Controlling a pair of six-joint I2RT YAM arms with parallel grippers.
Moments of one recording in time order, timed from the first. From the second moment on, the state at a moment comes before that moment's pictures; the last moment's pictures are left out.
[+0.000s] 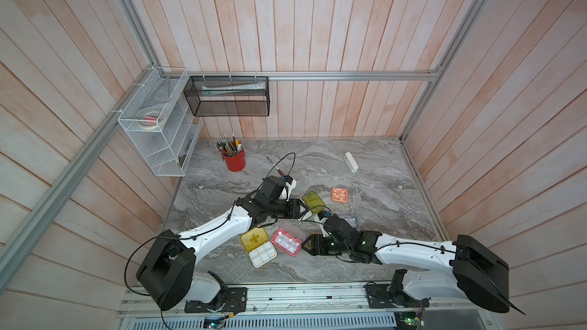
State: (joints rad) left arm -0.67 1.41 0.90 -0.25 0.41 -0.59; right arm 1.04 1.27 0.52 -0.05 -0.18 0.97
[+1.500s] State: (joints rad) left arm -0.67 1.41 0.88 -0.25 0.41 -0.59; right arm 1.02 1.28 0.54 -0.24 -0.04 0.98
